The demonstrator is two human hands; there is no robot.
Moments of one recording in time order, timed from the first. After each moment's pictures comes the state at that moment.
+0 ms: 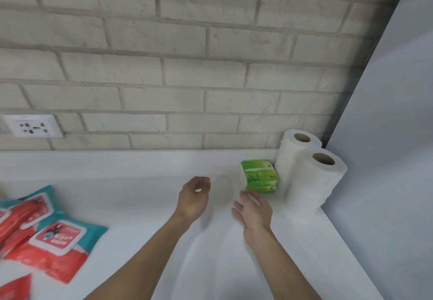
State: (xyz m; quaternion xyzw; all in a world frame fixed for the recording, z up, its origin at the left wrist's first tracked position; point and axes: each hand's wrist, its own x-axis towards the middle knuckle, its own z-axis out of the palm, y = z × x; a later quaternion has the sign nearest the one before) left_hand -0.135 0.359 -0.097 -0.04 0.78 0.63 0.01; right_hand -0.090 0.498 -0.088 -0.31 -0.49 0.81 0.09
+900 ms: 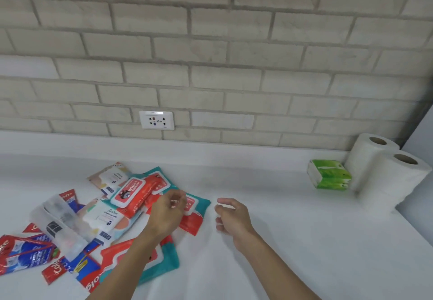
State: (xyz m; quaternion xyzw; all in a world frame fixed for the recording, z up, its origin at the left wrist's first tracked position) left_hand -0.017 0.062 -0.098 -0.09 0.85 0.51 -0.08; right_hand -0.013 0.239 -0.087 -0.18 -0.69 0.69 -0.11
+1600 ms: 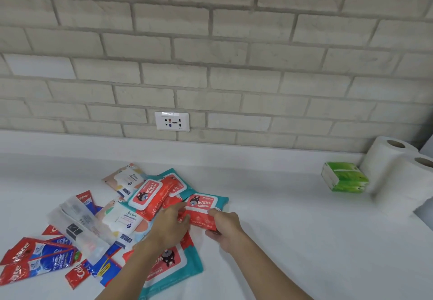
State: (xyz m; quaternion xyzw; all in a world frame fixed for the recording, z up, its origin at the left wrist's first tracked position) left_hand -0.008 0.010 -0.112 -0.01 0.93 0.36 0.01; right_hand -0.034 0.163 -0.123 -0.26 -0.63 0.71 -0.19
